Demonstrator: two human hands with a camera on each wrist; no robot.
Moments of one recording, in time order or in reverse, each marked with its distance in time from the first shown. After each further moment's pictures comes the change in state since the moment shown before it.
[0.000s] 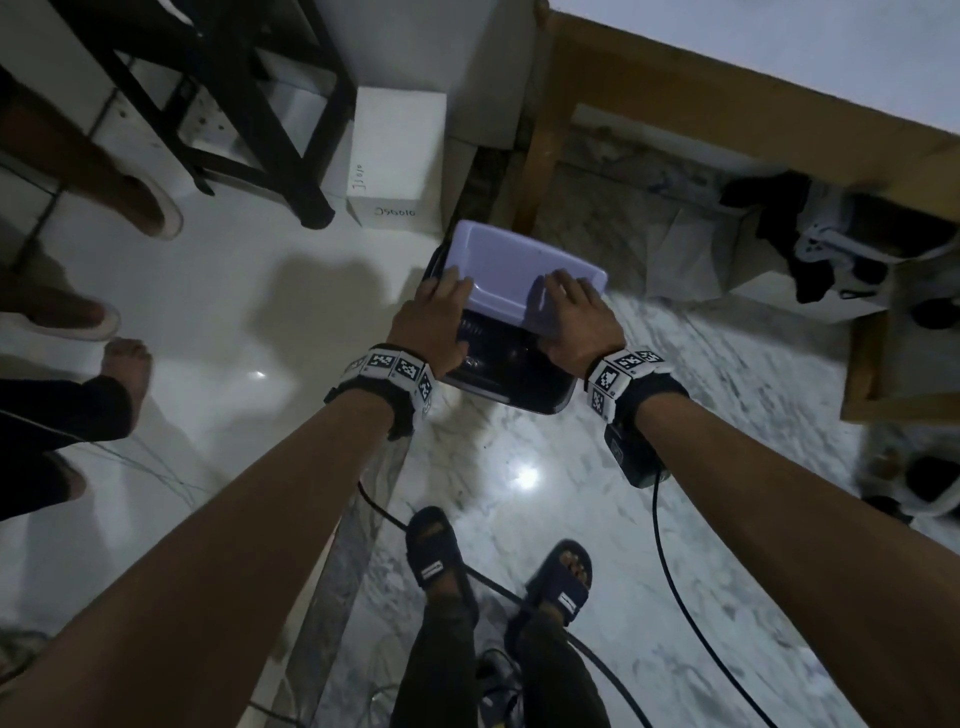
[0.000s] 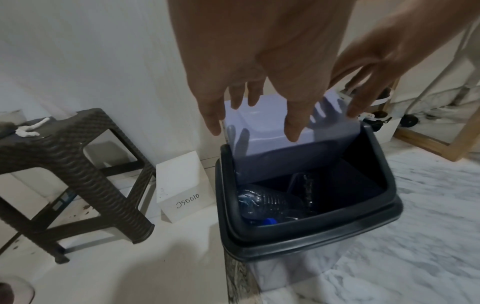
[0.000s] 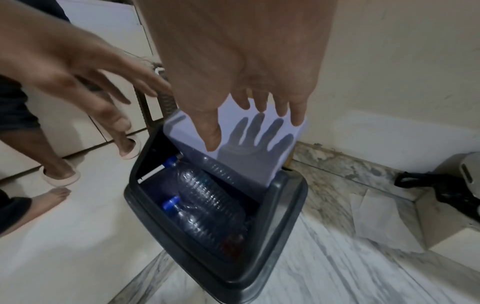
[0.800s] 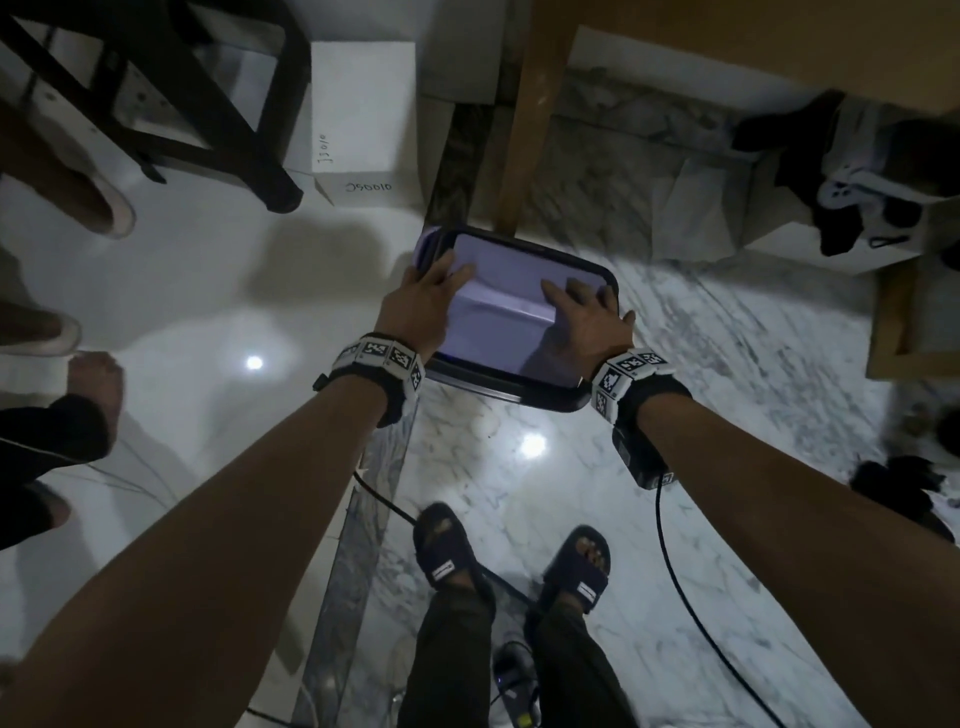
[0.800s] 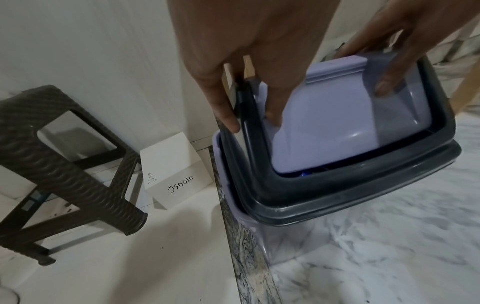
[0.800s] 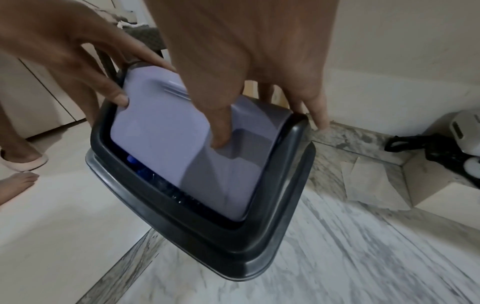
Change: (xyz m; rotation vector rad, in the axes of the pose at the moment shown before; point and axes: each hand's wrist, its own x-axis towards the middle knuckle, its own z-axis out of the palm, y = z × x) left_hand 0.067 -0.033 0.048 0.067 -0.040 0.066; right_hand 0.030 0.028 0.054 0.081 -0.101 0.180
